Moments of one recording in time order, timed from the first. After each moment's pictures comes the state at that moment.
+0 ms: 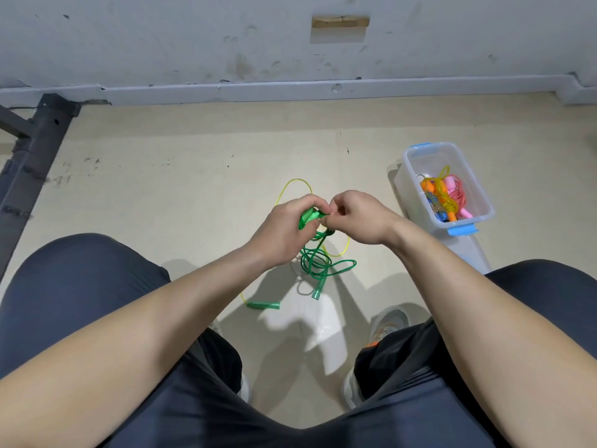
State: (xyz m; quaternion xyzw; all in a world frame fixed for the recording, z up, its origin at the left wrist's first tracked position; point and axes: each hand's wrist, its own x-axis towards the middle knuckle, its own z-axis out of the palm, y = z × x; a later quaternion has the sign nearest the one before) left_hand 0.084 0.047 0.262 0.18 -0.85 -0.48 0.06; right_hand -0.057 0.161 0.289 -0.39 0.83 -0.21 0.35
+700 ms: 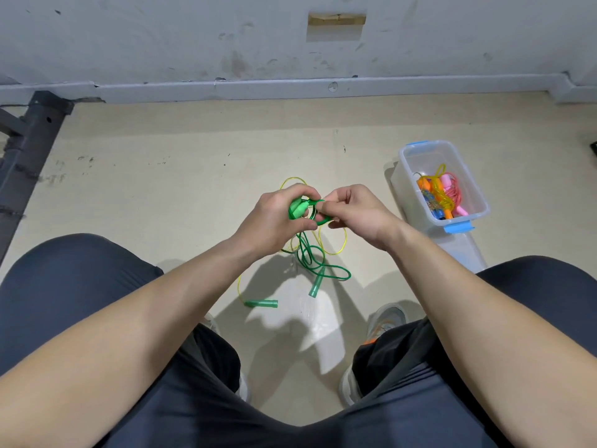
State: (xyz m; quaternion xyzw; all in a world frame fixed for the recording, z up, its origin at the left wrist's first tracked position) left_hand 0.084 0.028 0.264 0.21 -0.85 -0.48 0.07; right_hand -0.050 0.161 0.275 -0.25 0.73 -0.47 0.44
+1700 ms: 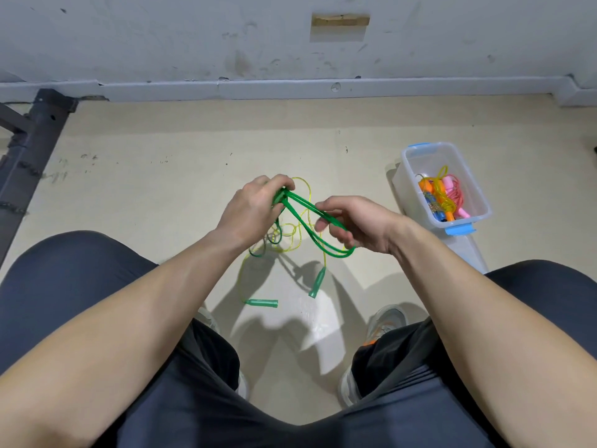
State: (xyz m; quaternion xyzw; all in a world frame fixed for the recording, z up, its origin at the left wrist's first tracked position) left_hand 0.088 -0.009 0.242 0.22 -0.93 -0.26 0.11; right_hand -0.047 0.163 0.291 -0.16 0.69 -0.41 0.58
